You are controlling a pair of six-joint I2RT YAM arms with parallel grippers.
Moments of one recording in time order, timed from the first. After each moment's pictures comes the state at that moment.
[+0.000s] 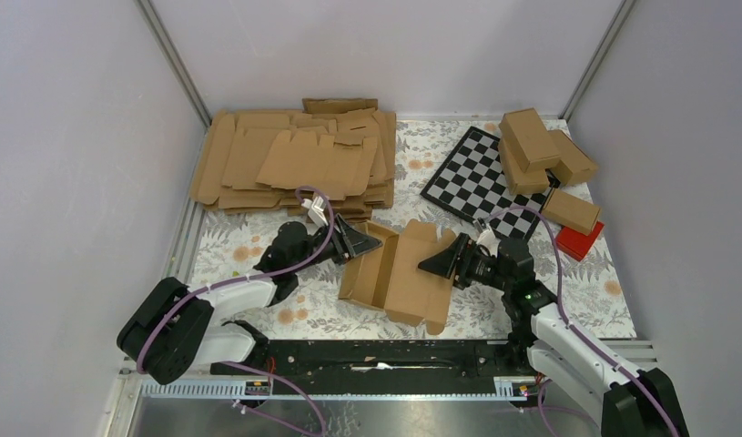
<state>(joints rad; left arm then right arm) -0.59 1.24 0.34 0.74 0.45 -1.13 0.40 0.76 0.20 0.20 -0.60 1.05</state>
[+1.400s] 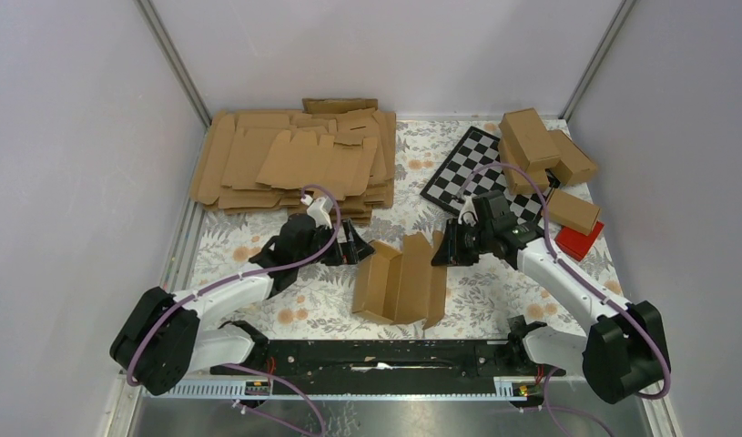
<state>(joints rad) -0.59 1.18 0.46 0.23 0.27 -0.70 0.40 1.17 0.74 -0.54 -0.47 0.47</state>
